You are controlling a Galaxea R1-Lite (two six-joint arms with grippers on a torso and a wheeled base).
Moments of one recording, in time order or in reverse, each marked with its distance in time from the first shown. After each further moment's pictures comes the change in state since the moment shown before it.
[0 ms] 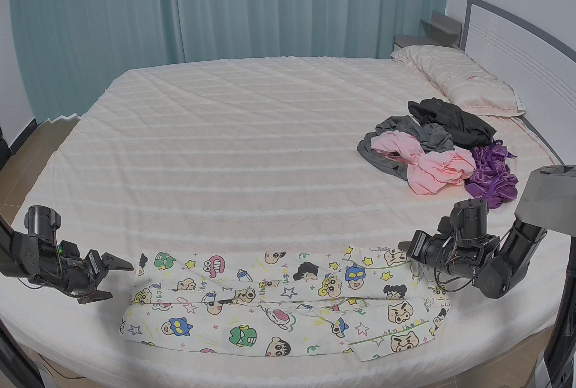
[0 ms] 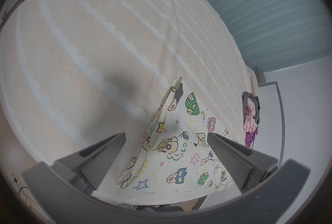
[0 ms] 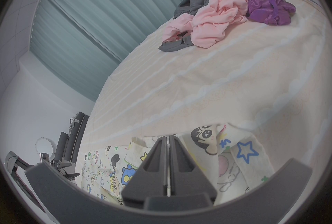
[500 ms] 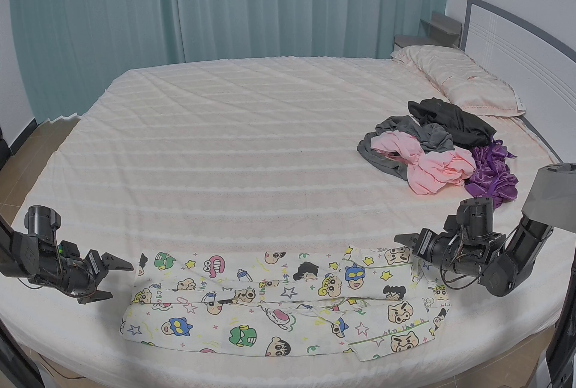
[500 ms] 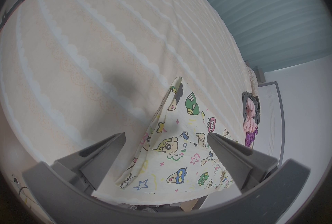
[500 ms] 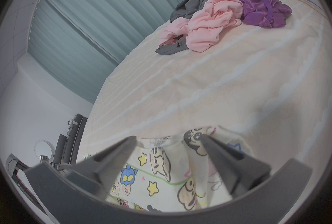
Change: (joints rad) left arm 0.000 0.000 0.000 0.000 0.000 0.000; right arm -0.022 -0.032 0.016 0.023 -0.003 -0.001
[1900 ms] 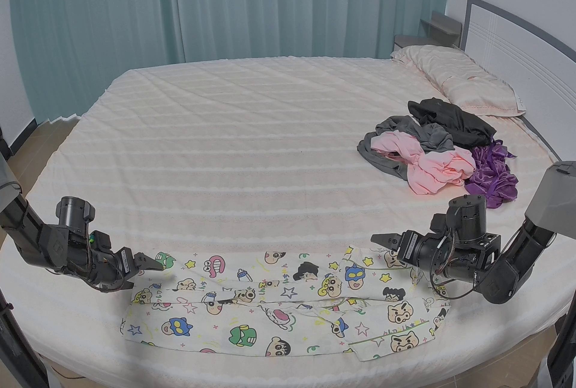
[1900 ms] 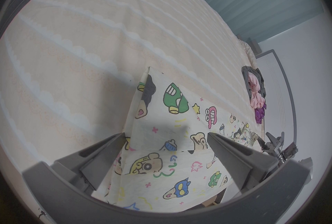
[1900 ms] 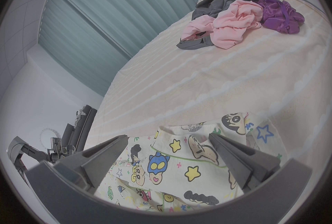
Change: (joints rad) left arm -0.181 0.120 -0.118 -0.011 0.073 0.111; right arm 0.126 -0.077 0.006 0.034 -0.025 0.004
